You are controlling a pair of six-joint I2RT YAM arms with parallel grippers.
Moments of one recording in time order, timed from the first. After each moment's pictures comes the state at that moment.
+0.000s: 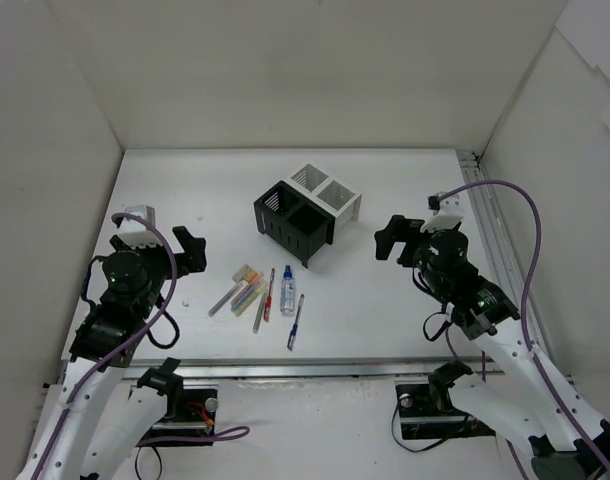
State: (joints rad) left arm -0.28 0.62 0.84 -0.47 -0.17 -0.30; right arm 0.49 0.79 0.82 -0.35 0.29 0.39
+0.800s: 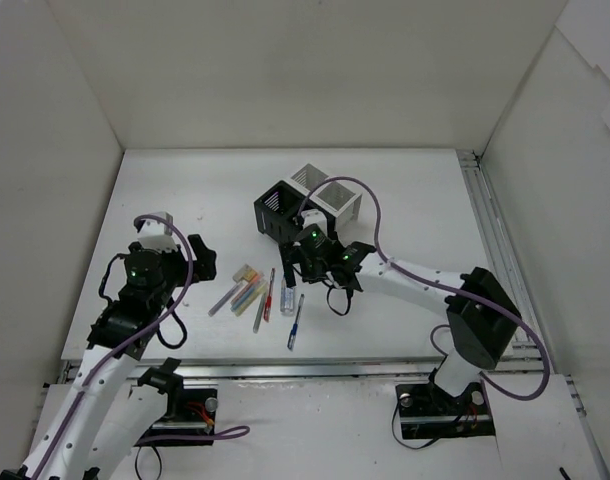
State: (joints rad) left arm -0.28 0.66 0.73 -0.43 -0.13 -0.32; right arm 0.84 1.60 1.09 -0.33 0.20 0.47
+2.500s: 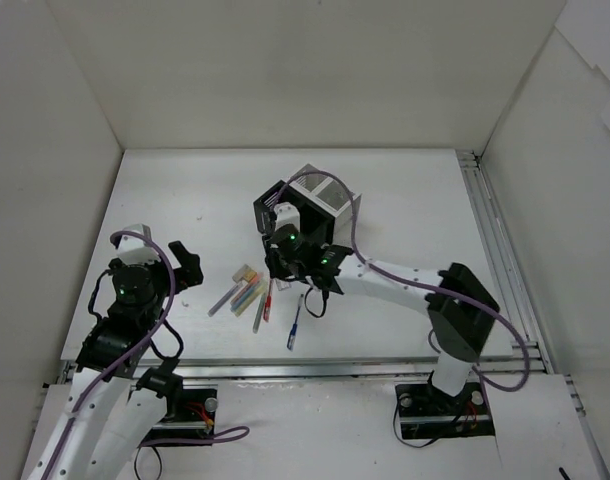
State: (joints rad) left arm -0.28 0.54 0.71 -0.52 -0.28 -0.40; right arm 0.96 1.81 1.25 -0.23 0.30 0.51
